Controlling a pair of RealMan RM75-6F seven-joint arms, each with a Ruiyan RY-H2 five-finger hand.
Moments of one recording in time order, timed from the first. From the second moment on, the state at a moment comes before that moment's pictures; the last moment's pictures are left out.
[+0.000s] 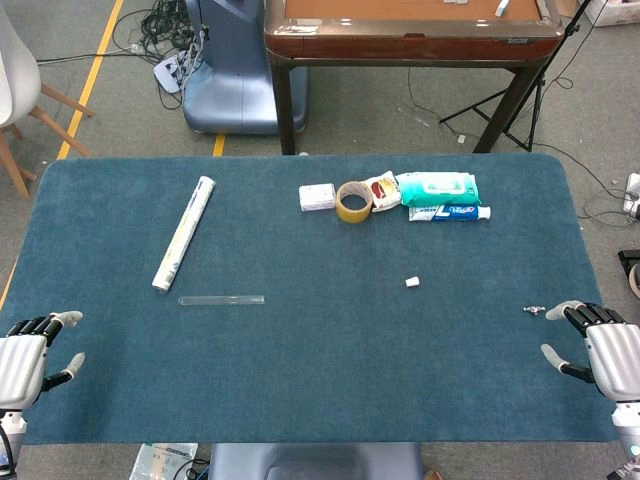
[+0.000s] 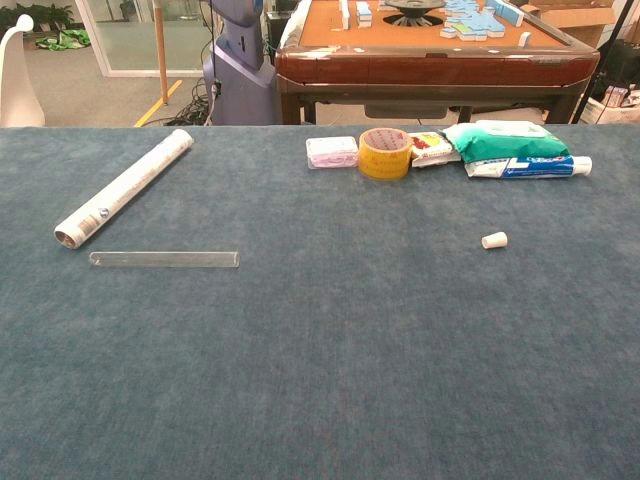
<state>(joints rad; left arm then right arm) -0.10 -1.11 -0.06 -1.69 1.49 1.52 0.13 0.06 -1.05 0.05 -1.60 -1.56 1.51 0.05</state>
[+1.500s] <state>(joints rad) -0.51 -1.22 -0.18 -1.58 1.28 1.00 0.25 0.08 -0.96 0.12 -1.65 -1.41 1.46 0.01</state>
